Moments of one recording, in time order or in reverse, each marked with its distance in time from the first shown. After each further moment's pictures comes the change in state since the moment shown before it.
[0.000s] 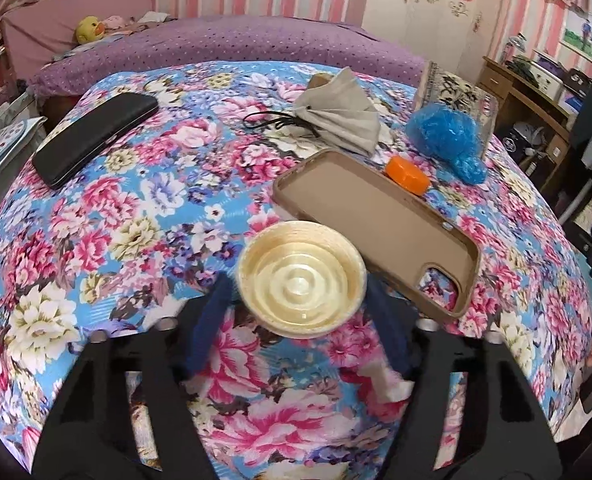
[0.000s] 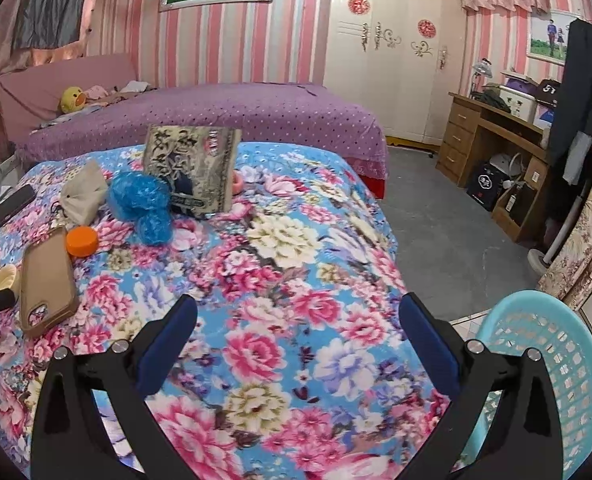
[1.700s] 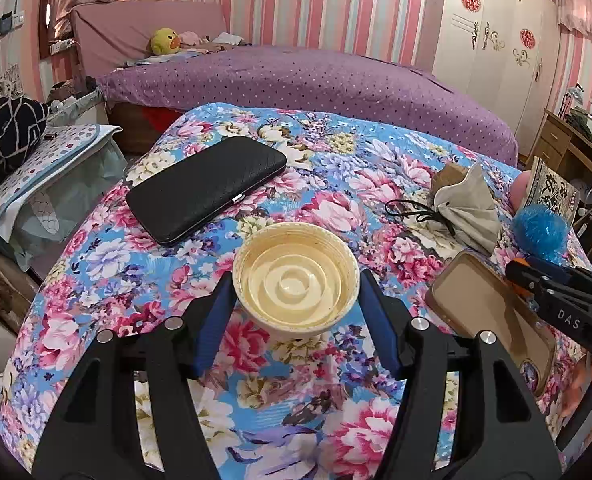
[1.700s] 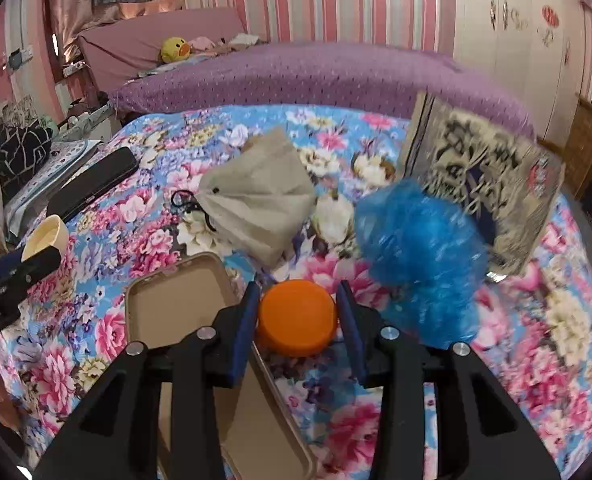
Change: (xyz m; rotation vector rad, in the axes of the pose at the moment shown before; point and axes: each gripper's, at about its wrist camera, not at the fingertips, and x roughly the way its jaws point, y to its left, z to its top) left arm -0.011 0.085 0.040 -0.156 -0.139 0.208; right arm 0.078 0.188 0.048 -0.169 0.144 0.366
